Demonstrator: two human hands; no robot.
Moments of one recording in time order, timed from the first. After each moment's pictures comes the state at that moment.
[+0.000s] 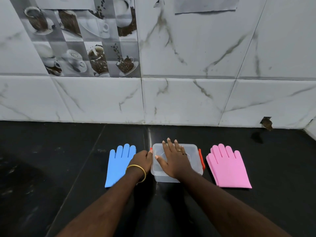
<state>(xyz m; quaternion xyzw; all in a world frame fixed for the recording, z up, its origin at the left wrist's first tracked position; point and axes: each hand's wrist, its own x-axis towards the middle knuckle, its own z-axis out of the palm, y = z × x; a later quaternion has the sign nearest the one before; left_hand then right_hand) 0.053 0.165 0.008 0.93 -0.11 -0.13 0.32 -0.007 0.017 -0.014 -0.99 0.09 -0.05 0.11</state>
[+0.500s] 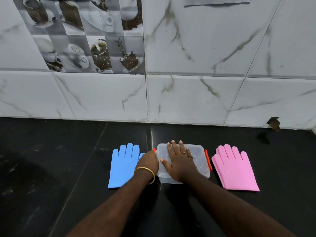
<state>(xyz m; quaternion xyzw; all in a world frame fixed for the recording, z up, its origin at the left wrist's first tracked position) 0.052 0.154 0.007 0.97 -0.15 -0.12 0.17 -0.001 0.017 -0.031 -0.99 0.10 -0.02 0.08</state>
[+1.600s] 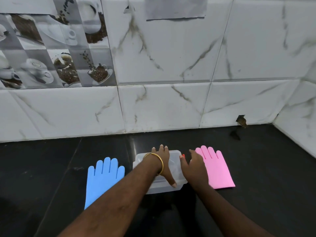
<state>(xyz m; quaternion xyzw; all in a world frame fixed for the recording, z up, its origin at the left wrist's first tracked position) 0.043 0.053 0.063 0.87 -0.43 -0.25 -0.06 -0.062 -0.056 -0.006 -0.83 0.41 -0.19 0.33</state>
